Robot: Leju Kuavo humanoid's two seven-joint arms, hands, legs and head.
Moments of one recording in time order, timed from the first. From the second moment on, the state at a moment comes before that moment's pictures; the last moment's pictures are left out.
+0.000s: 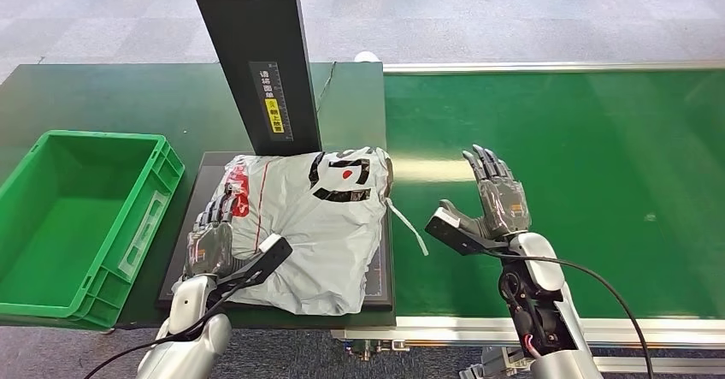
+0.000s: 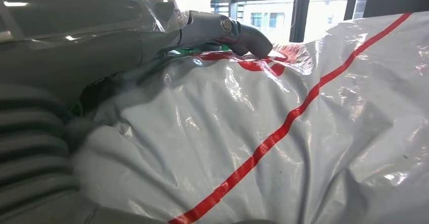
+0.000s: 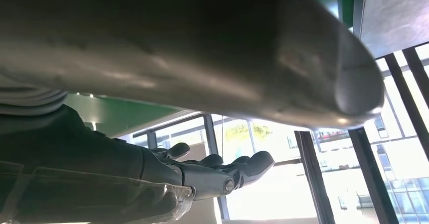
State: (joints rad) left arm -0.33 -0.07 -0.10 -0.82 -1.41 0.42 0.11; right arm -0.37 -0.08 0.13 -1.00 1.00 -0.21 -0.34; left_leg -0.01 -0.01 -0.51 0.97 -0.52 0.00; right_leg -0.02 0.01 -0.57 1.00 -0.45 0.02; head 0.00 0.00
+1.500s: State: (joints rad) left arm -0.16 -0.06 -0.18 -1.31 -1.38 0.34 0.01; right arm -0.35 -0.08 0.15 -1.01 0.99 -0.22 -0.35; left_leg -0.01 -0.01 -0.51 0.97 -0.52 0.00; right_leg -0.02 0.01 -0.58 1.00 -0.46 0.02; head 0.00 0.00
